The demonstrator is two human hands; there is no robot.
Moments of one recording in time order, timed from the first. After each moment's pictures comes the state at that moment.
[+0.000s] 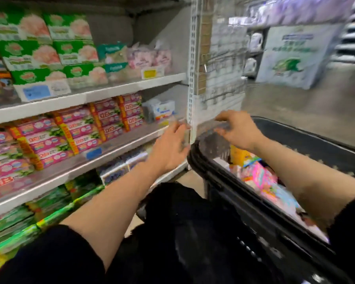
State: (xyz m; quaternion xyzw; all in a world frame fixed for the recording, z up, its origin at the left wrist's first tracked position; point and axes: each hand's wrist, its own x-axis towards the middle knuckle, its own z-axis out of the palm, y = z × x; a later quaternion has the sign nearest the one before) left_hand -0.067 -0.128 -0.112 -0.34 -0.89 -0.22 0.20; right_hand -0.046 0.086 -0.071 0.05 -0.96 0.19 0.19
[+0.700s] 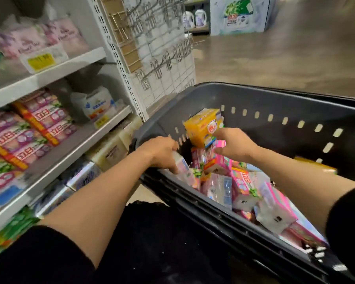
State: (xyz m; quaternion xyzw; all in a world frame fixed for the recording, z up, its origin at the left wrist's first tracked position) left_hand -0.133 0.026 -0.149 -0.35 -0.92 0.06 -0.15; right_hand -0.053 0.231 -0.210 -0.11 -0.97 0.23 0.06
